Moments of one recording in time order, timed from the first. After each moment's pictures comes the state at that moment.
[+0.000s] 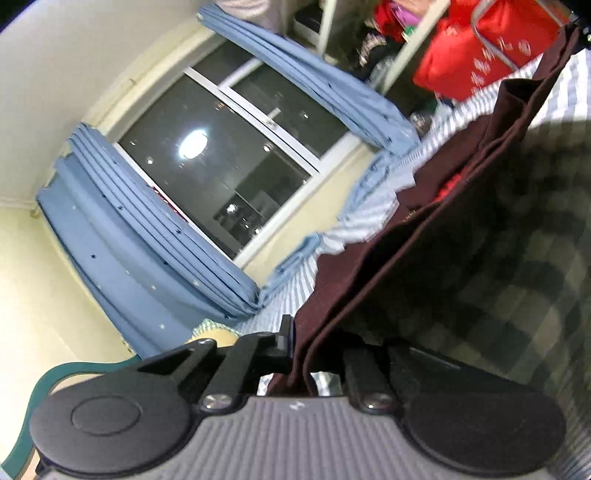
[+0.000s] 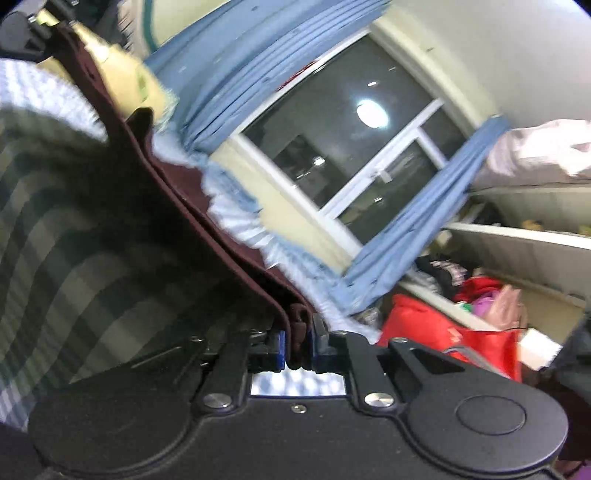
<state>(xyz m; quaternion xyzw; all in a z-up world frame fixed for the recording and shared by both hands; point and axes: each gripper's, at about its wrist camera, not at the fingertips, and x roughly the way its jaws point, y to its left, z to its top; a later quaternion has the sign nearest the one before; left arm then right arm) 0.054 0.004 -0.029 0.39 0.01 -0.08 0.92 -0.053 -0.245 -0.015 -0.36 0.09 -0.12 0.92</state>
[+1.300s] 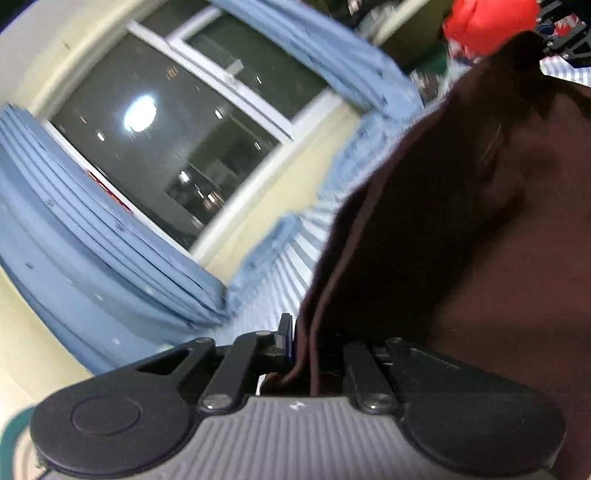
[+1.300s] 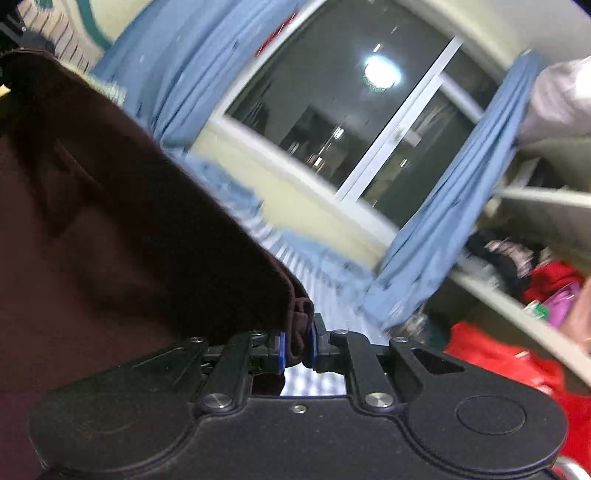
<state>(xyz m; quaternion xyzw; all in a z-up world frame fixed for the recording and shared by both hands) 0.423 -0.082 0.065 0.42 0.13 -0.14 0.89 0.354 -0.355 0.084 -0.29 0.18 -0.07 0.94</state>
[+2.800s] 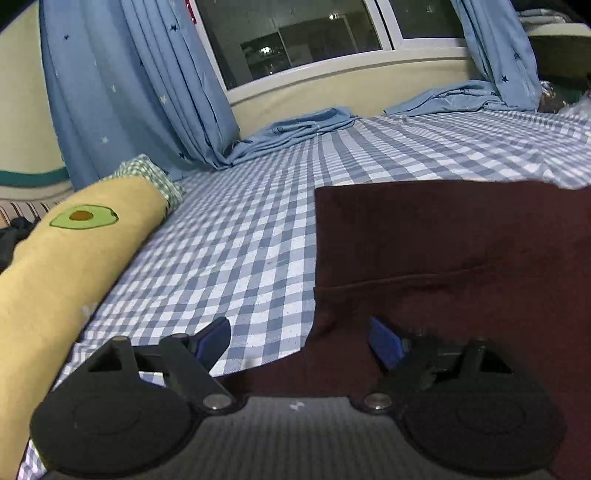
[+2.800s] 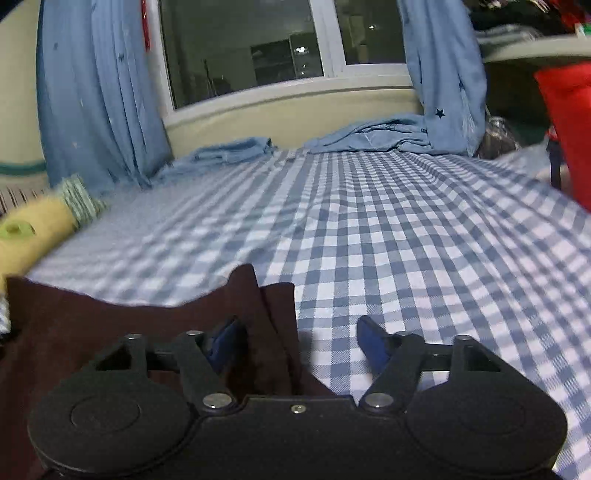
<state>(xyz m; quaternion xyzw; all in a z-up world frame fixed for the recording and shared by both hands) 0.537 -0.023 -0.052 0.17 0.27 -0.05 0.95 0.461 -0.442 -0.005 0.09 0.28 -0.01 0.96</state>
